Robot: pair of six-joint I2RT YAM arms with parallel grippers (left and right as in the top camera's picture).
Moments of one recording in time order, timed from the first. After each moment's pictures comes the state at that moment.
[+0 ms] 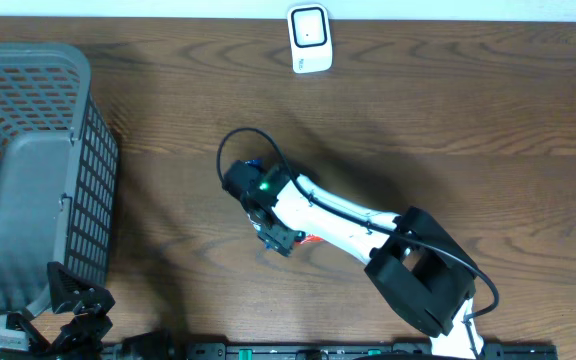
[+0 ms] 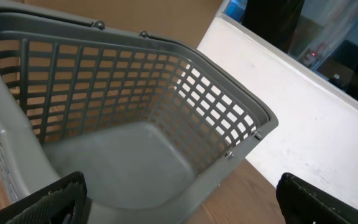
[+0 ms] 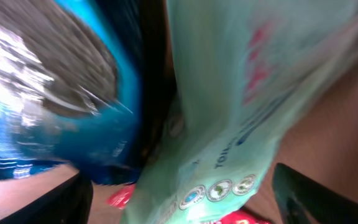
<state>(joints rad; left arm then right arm) 0.21 0.00 0.81 -0.92 -0.43 -0.56 0.92 2.07 1.45 -1.00 0.24 0.01</state>
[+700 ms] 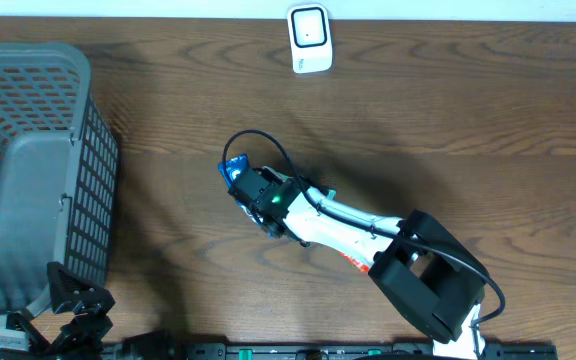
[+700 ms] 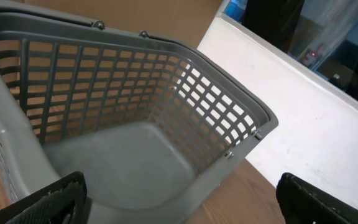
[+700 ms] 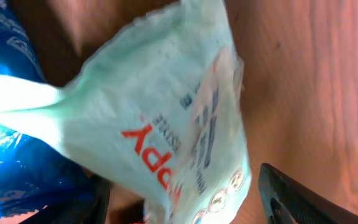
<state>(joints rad) 0.21 0.00 0.81 -0.92 -0.43 -0.56 0.92 2.03 1.31 -0.71 0.49 -0.04</state>
